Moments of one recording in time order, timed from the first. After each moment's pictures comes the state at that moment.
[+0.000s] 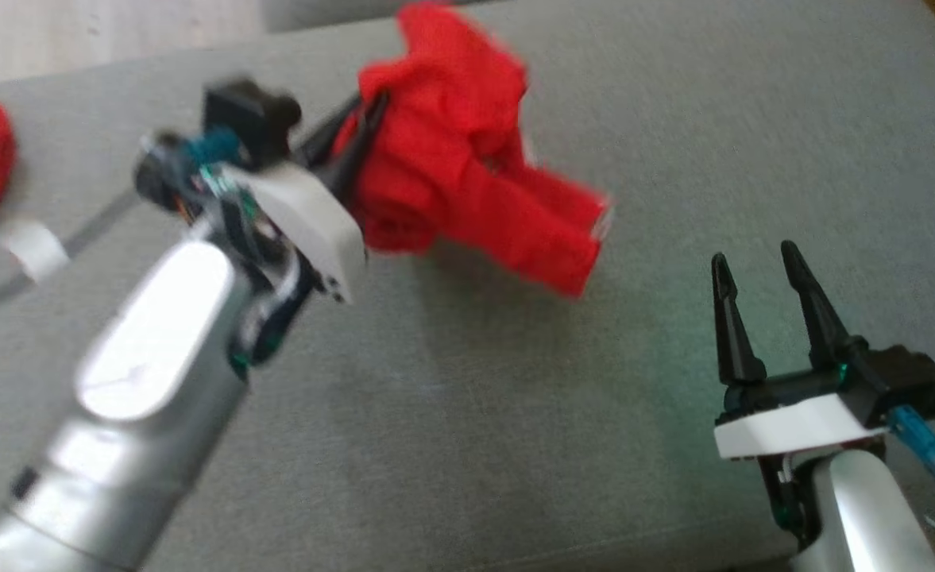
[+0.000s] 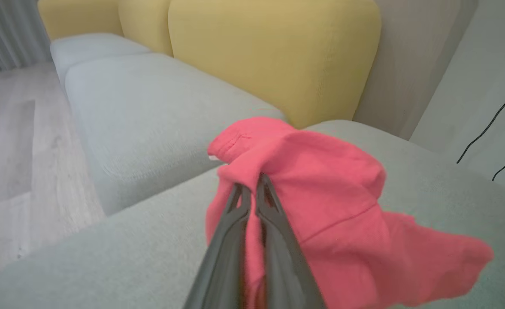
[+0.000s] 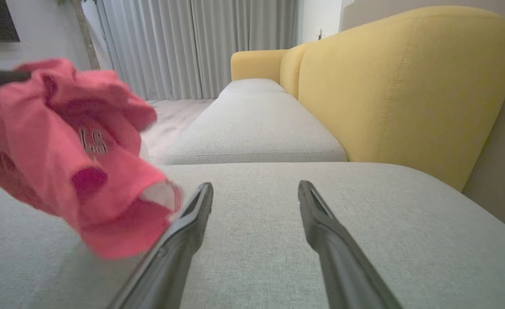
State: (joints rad) left arm -0.75 0.32 -0.66 0.23 -0.61 -0.03 0.28; right arm -0.11 -0.05 0.07 0.14 0.06 0.13 -0.24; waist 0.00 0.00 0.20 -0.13
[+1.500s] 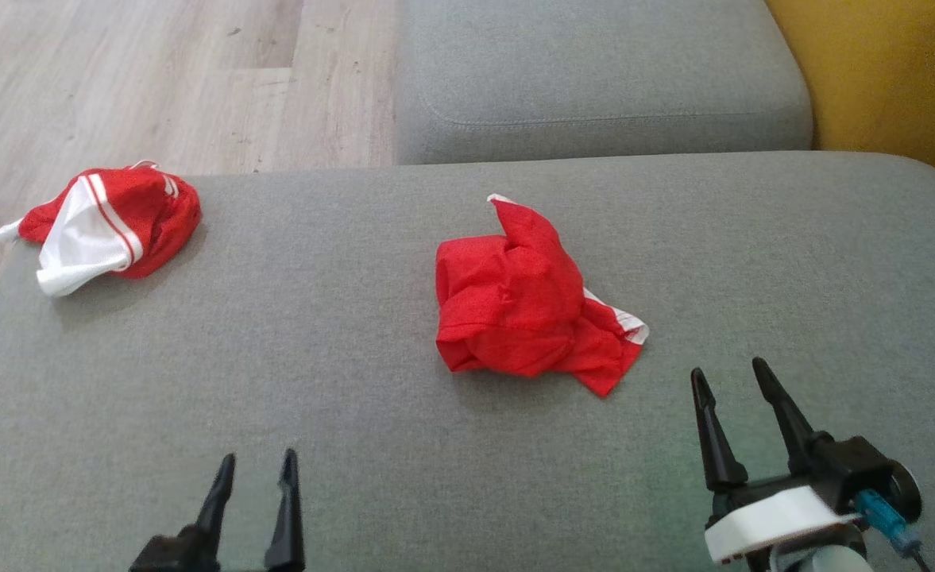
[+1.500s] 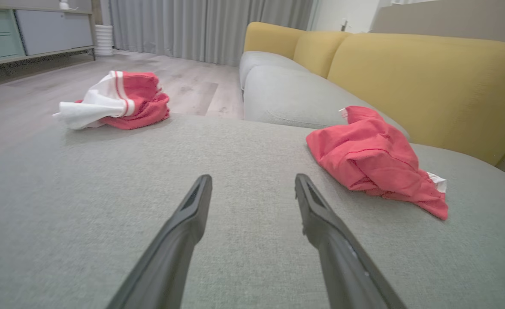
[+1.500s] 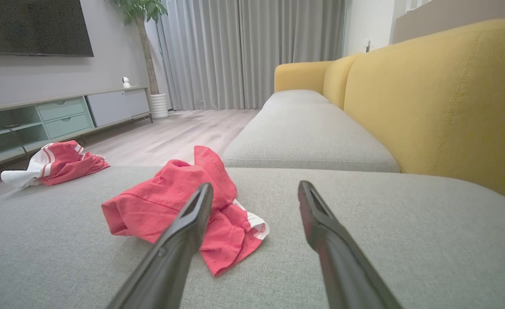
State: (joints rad) left arm 0.08 0.33 -0.54 0.13 -0.62 0.25 -0.25; right arm 0.05 -0.05 0.09 0.22 0.07 0.13 -0.25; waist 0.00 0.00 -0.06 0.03
